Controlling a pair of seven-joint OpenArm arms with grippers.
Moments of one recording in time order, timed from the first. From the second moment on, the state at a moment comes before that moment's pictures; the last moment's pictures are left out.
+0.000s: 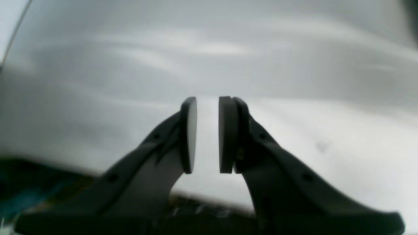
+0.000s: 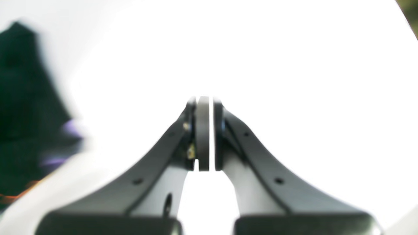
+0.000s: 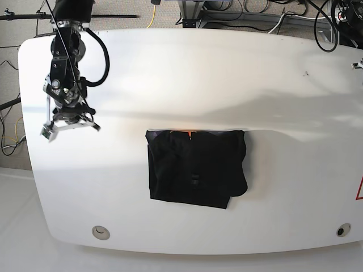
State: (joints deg) left arm 19.9 -19.4 -61.4 98.9 -31.1 -41.9 55.0; right arm -6.3 16.0 10.9 111.4 12.9 -35.3 -67.7
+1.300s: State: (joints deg) left arm 22.0 -14.5 -59.2 71.6 9.7 -42.2 40.5; right arm -42.3 11.3 49.3 100.4 13.4 -30.7 -52.0
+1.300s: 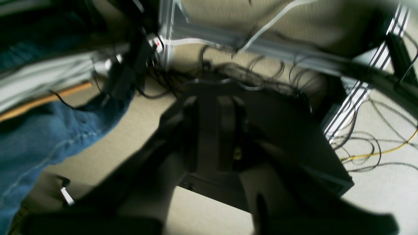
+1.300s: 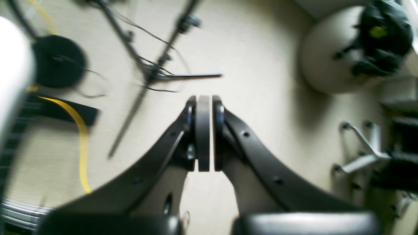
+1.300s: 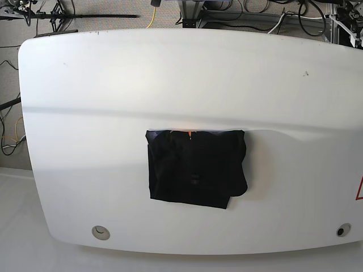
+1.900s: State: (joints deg) left arm 22.1 -13.8 -67.5 63.9 20.6 -42.6 27.8; right arm -41.5 12.3 39.9 83.8 12.2 -29.5 -45.1
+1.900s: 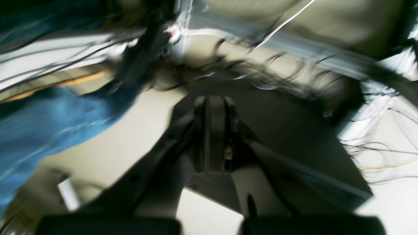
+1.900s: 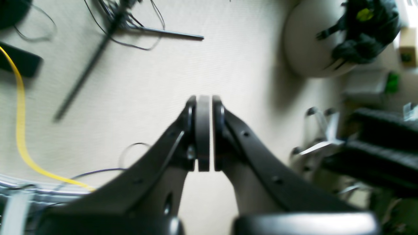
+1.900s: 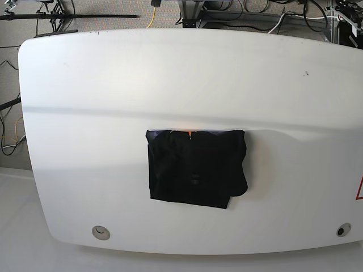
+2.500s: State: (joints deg) left arm 20.5 -13.8 -65.2 39.4 43.3 -41.9 -0.9; right arm -27.5 7.2 30.3 57.9 -5.3 -18.1 -37.9
